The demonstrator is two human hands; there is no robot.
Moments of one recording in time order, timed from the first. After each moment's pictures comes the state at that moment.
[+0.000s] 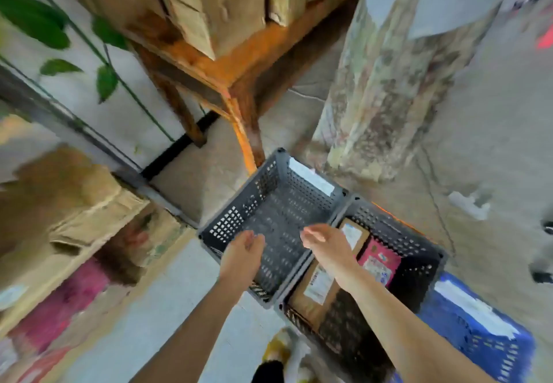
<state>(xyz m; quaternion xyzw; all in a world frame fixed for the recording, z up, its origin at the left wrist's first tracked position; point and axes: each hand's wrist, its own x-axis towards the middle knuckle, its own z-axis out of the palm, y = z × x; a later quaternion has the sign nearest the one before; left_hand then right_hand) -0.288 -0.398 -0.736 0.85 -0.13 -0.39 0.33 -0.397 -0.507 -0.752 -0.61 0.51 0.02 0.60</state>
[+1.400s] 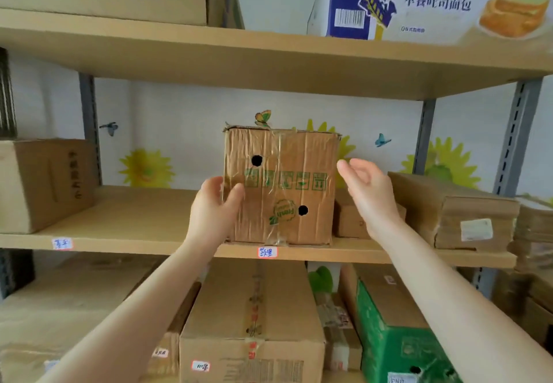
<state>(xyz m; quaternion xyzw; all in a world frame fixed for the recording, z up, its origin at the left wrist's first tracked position) -0.027 0.170 -0.223 0.77 -0.02 0.32 0.56 -0.027 -0.041 -0.193 -0.74 -0.07 -0.30 0.59</state>
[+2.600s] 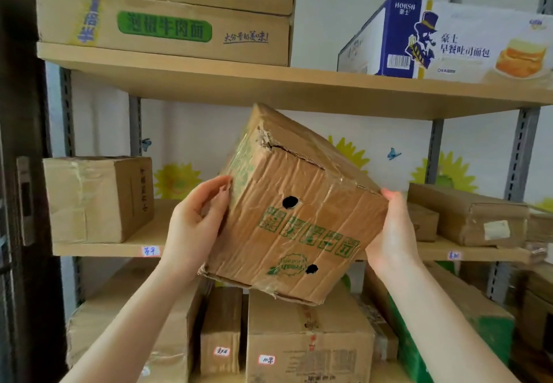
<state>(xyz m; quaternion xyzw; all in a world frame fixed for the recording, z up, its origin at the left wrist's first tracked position) -0.115 0.327 -0.211 0.72 -0.16 0.35 0.58 -0.111 0.095 -0.202 -0.48 0.00 -0.20 0.86</state>
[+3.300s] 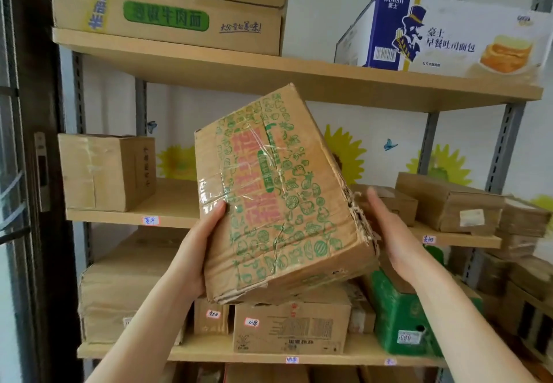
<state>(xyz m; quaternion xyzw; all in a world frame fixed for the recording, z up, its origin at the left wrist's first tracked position) -0.150 0.296 -0.257 0.51 -0.08 -0.02 0.85 -0.149 0.034 -0.222 -0.76 -0.03 -0.08 0.65</state>
